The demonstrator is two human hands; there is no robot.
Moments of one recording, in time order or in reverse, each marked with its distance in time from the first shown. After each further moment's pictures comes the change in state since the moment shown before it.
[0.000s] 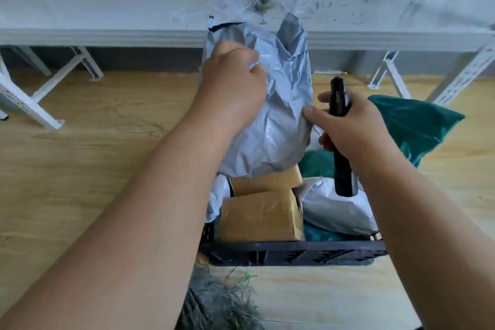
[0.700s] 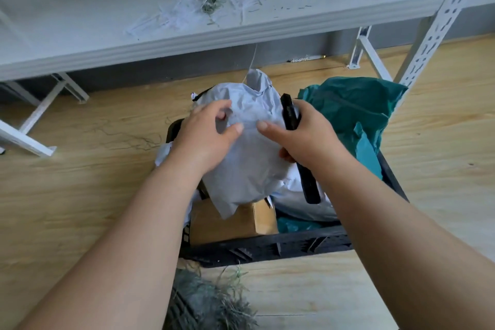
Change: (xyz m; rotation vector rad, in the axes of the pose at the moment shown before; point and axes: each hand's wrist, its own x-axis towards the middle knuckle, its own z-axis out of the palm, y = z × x) left_hand -0.033 -0.008 0.070 0.107 -0.290 -0.142; right_hand 0.000 0.040 -0.032 -0.060 -0.144 0.036
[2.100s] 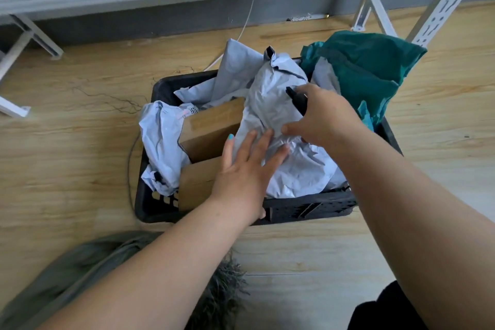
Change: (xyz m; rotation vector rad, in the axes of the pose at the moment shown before) left_hand -0.070 -0.035 0.106 0.768 -0.394 0.341; right_hand 0.023 0.045 -0.008 -0.686 -0.086 -0.015
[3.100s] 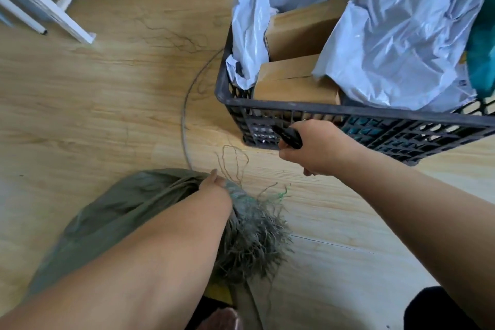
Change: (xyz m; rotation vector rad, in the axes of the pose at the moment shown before) left_hand -0.074 -0.123 0.168 0.394 -1.060 0.028; right_hand -0.041 -0.072 0.135 -0.013 -0.578 -0.224
